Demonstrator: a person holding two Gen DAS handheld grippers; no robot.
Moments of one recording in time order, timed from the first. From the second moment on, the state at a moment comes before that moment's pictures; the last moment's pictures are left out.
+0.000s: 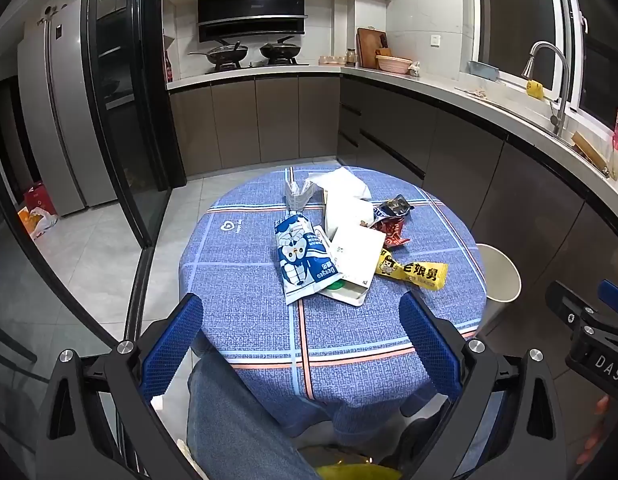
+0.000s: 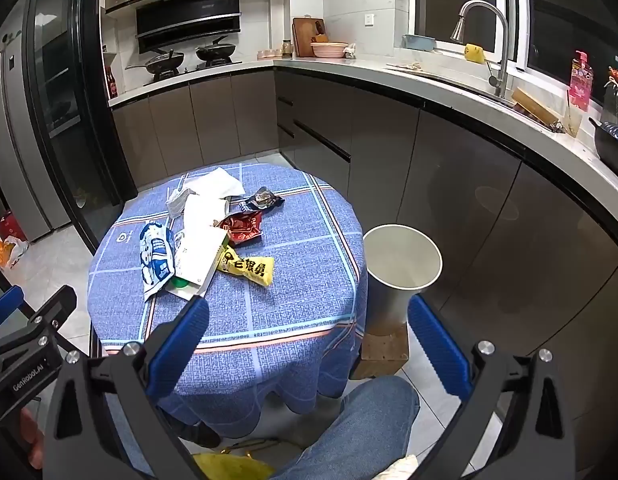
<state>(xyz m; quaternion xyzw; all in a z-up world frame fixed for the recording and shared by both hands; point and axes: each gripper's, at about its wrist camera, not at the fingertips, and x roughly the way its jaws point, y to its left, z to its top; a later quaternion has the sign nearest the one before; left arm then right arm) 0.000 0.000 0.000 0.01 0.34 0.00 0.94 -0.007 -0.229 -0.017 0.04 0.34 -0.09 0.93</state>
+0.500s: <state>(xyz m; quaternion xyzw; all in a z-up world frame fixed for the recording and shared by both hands) 0.000 0.000 0.000 0.01 0.33 0.00 0.94 -0.005 -0.223 -0.017 0.04 0.34 -0.09 0.93</state>
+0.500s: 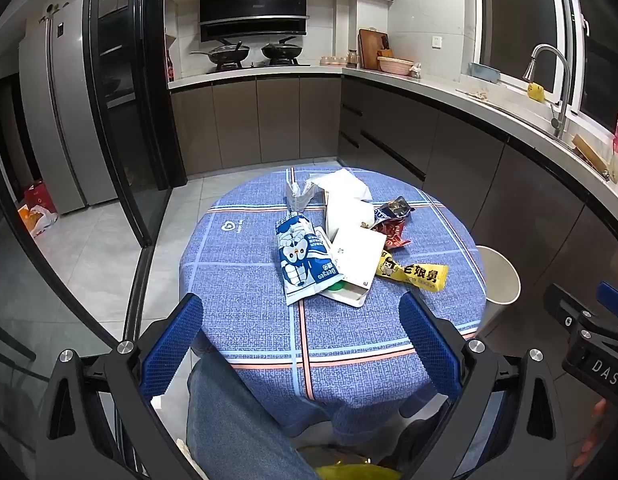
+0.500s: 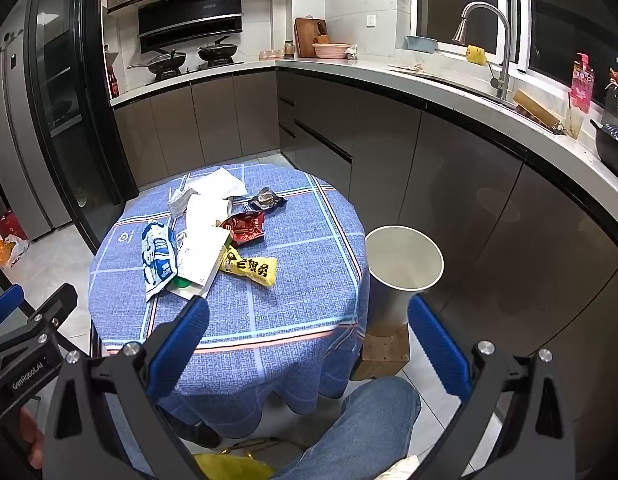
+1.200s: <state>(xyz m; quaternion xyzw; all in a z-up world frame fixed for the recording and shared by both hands) -0.001 0.003 0.002 0.01 0.33 0.00 0.94 -0.008 -0.224 -0.008 0.04 0.33 -0.08 0.94</state>
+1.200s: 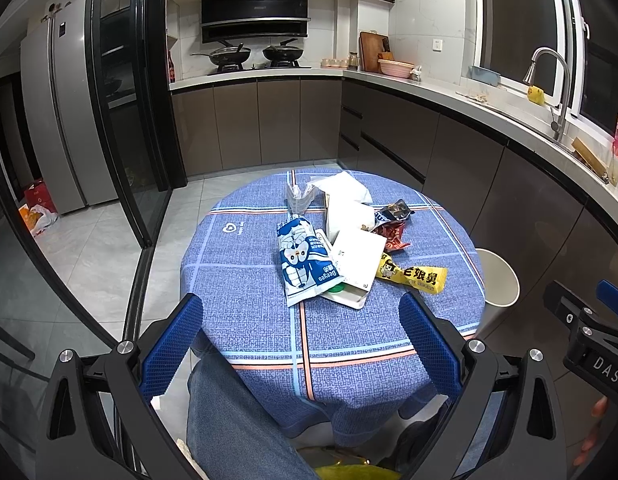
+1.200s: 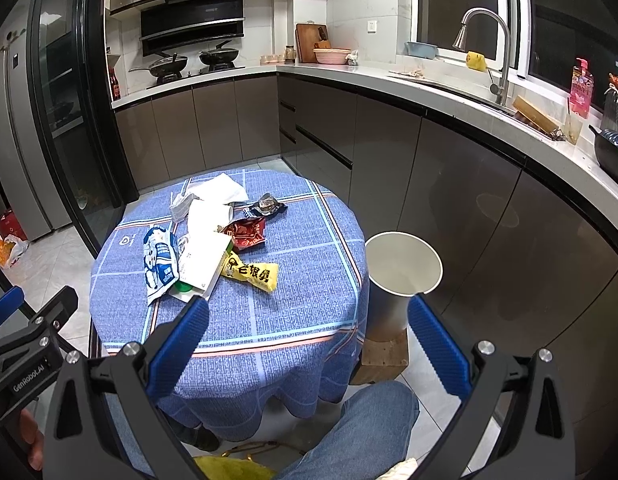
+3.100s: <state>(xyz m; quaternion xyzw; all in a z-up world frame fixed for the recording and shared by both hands) -0.002 0.000 0.020 0.00 0.33 -0.01 0.94 -0.005 -0.220 -0.002 0.03 0.33 -0.08 0.94</state>
